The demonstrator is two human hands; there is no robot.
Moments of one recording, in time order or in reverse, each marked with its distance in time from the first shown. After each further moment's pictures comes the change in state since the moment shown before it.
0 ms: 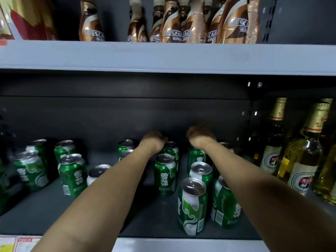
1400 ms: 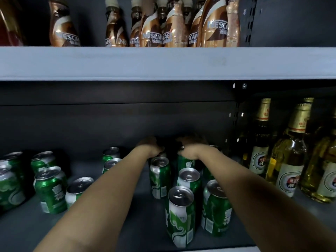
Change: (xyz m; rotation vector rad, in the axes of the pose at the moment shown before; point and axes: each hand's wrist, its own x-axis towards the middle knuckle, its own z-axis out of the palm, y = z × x) left_hand 0.025 0.015 0.018 0.042 -0.080 0.007; right_hand -0.003 0.027 -0.001 -0.323 -0.119 -0.205
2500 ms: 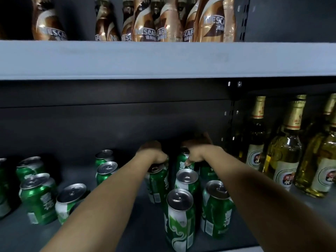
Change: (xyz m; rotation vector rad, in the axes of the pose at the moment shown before) left_hand 0.003 0.017 0.015 0.192 -0.071 0.047; right_hand 0.001 0.023 0.004 -0.252 -0.100 0.024
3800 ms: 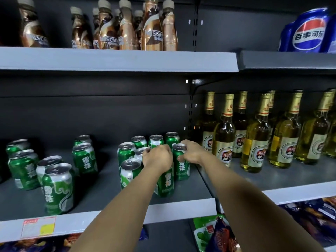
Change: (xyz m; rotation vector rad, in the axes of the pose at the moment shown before) left_hand -0.129 0.140 0.058 -0.177 0.199 0.036; right_hand -0.137 0.075 0.042 0.879 0.023 0.171
